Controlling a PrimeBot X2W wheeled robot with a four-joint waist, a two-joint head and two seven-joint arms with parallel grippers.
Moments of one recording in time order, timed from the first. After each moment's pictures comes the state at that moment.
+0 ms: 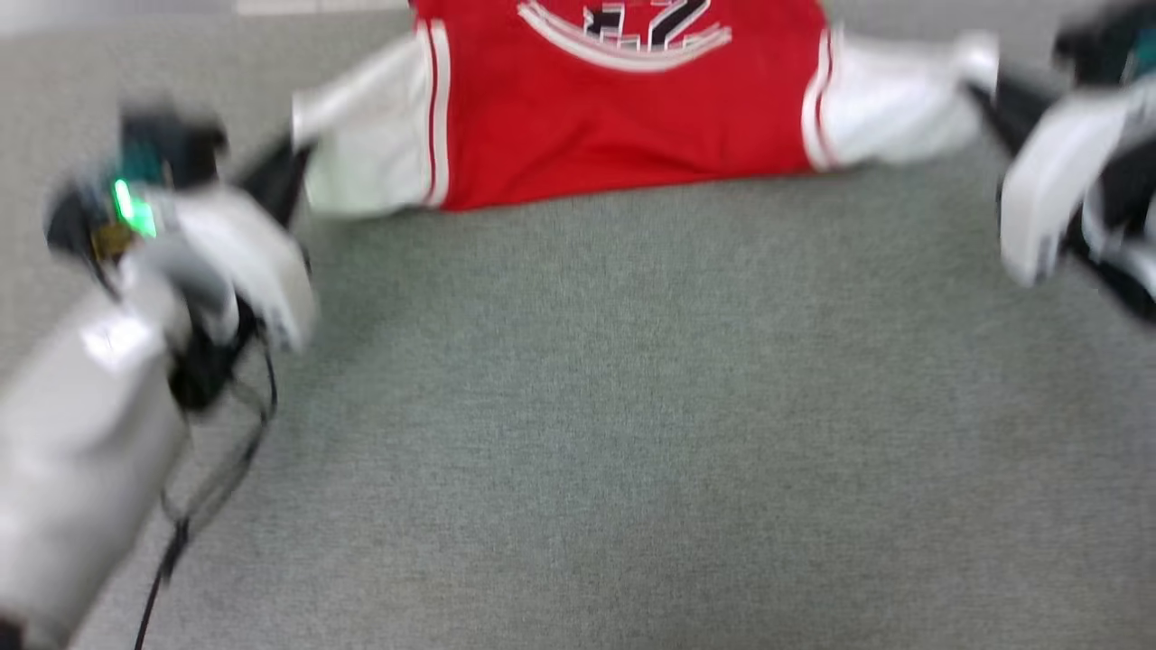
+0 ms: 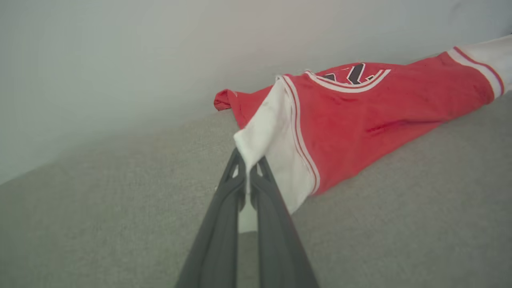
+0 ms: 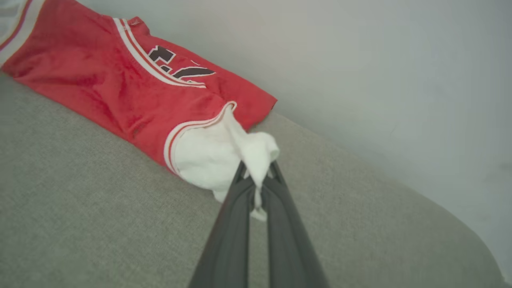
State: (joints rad) left arm -0.95 0.59 -0.83 0.63 -0.85 -0.07 -0.18; right arm -1.13 -0.61 0.98 0.69 0.77 0.13 -0.03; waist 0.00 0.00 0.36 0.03
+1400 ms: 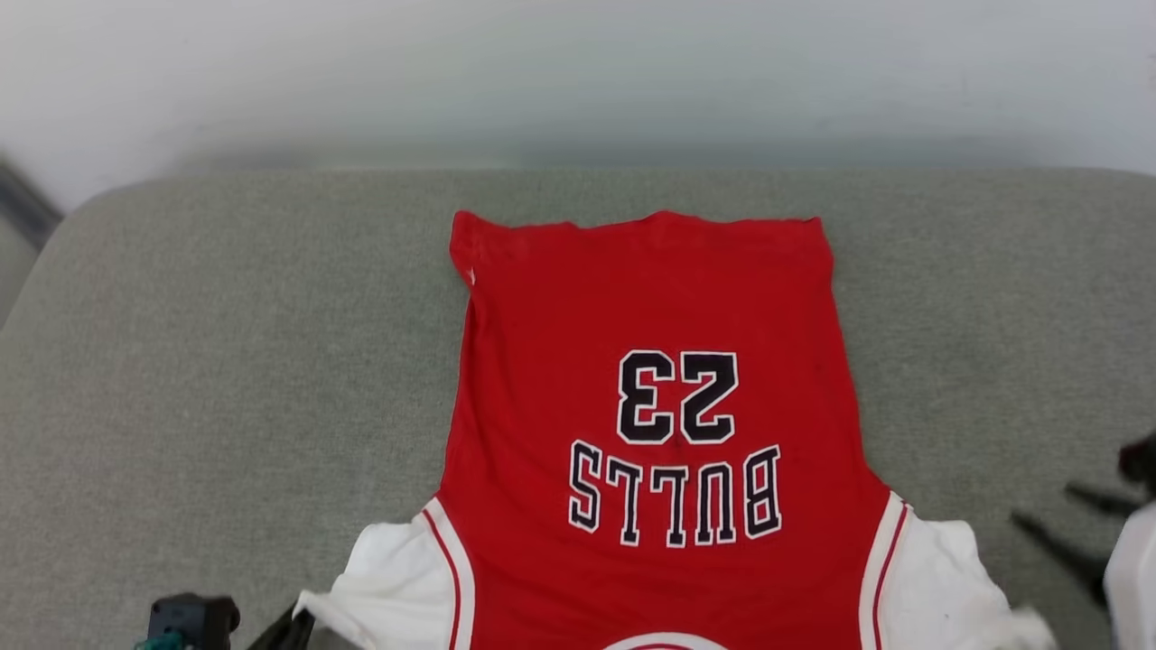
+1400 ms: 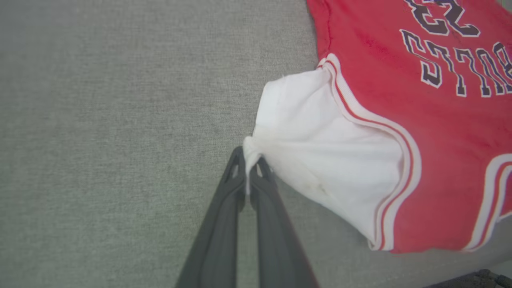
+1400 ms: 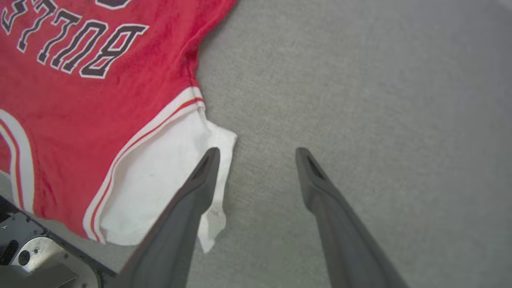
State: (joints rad) left arm -0.05 0.84 -0.84 0.04 -1.07 0.31 -0.23; right arm -0.10 -0.87 0.44 0.07 0.76 0.13 0.34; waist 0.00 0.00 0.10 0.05
